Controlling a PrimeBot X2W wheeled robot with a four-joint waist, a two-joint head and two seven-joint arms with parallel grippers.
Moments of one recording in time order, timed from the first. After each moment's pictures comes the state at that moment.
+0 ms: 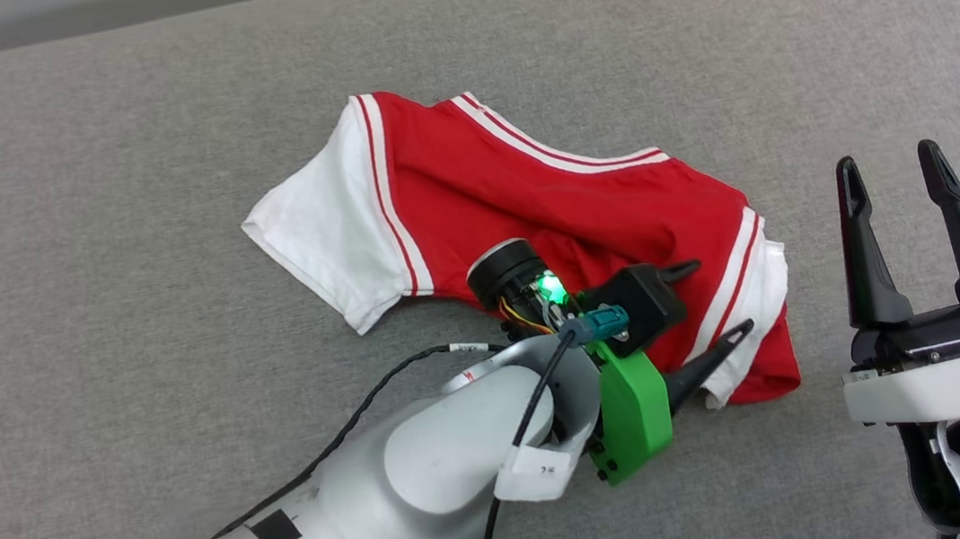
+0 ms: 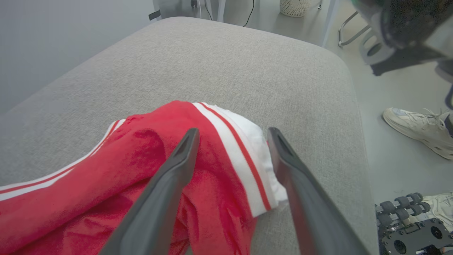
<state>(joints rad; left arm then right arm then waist) -0.90 0.14 -1.28 0.46 -0.70 -0.13 -0.12 -0.11 -0.05 -0.01 -0.17 0.18 0.13 -0.26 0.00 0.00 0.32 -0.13</state>
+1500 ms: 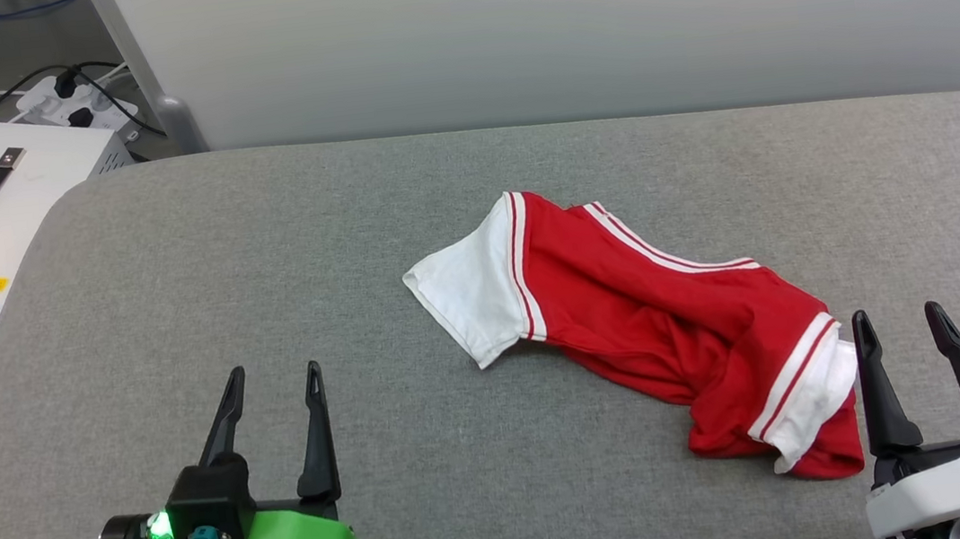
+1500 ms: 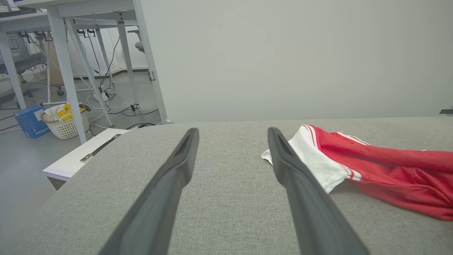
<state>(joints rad) -0.02 0.15 -0.14 0.07 -0.14 0.05 -0.26 0.09 -0.05 -0.07 -0.04 0.15 0.13 -0.26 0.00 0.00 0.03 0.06</state>
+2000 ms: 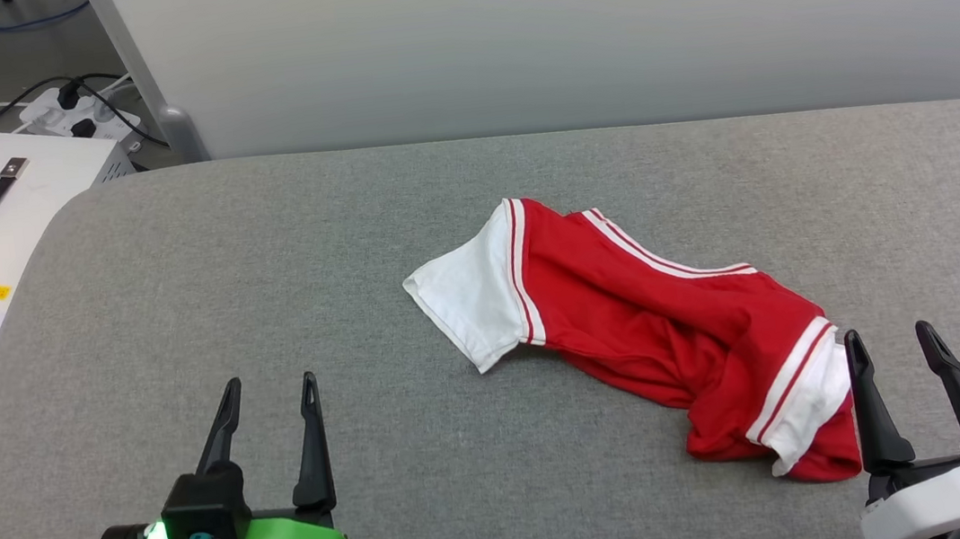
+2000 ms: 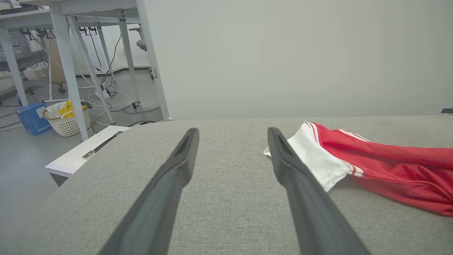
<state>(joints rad) 0.00 0.10 -0.06 0.09 -0.09 -0.02 -0.26 0.10 -0.05 -0.06 -0.01 0.15 0.13 -0.26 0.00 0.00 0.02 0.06</state>
